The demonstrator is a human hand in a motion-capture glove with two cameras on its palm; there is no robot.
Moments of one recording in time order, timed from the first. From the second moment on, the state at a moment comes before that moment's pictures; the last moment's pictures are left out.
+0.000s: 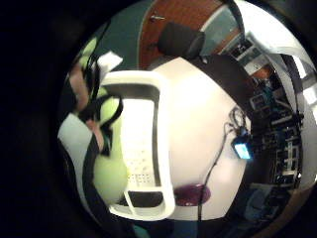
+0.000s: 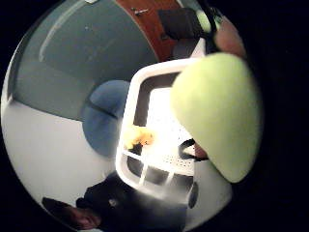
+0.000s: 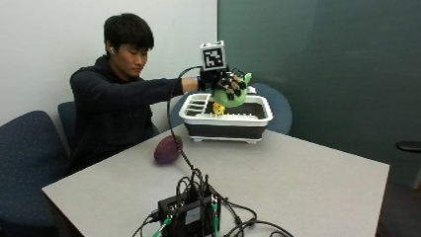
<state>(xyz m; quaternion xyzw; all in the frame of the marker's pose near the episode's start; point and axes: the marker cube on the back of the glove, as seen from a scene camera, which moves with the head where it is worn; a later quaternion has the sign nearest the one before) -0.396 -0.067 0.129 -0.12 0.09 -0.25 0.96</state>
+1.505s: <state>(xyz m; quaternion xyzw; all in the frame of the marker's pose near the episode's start) -0.074 0.022 0.165 -0.23 0.13 -0.18 0.95</state>
